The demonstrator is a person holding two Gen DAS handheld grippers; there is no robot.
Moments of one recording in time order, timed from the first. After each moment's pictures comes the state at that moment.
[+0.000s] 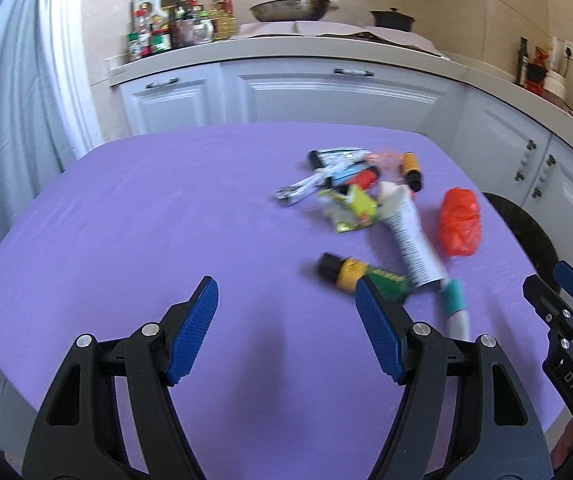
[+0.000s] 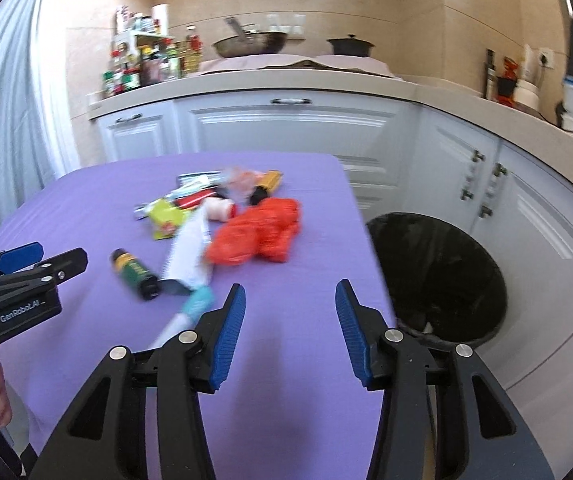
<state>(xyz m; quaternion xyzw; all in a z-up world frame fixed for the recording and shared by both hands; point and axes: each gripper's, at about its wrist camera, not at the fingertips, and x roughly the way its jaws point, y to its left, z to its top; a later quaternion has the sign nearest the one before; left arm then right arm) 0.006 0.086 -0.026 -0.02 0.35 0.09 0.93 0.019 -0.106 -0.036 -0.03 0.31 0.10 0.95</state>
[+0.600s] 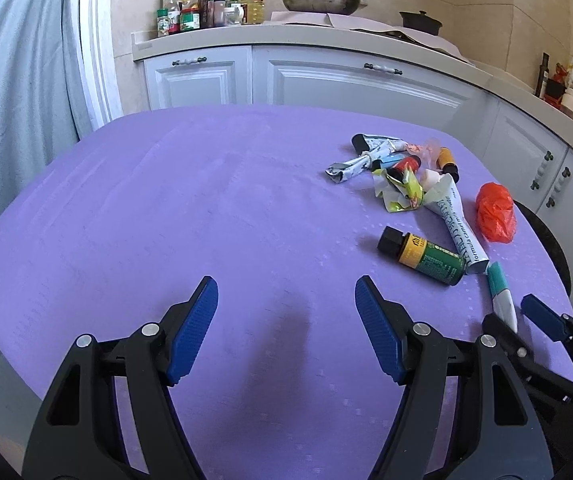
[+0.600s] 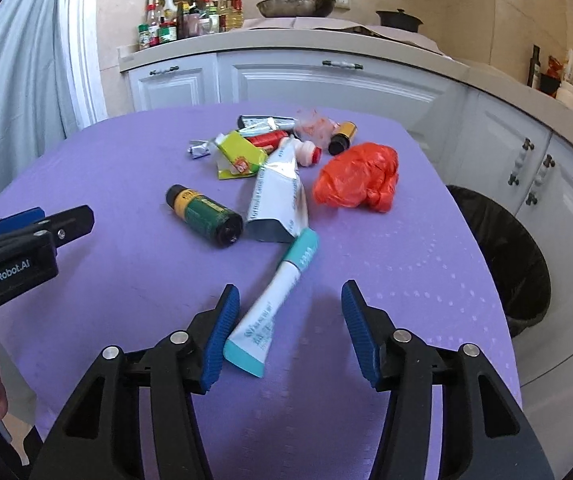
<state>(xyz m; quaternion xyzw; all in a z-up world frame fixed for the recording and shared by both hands) -0.007 0.123 -0.047 -0.06 0.36 0.11 0.93 0.011 -0.049 -0.072 -0.05 0.36 0.14 0.92</state>
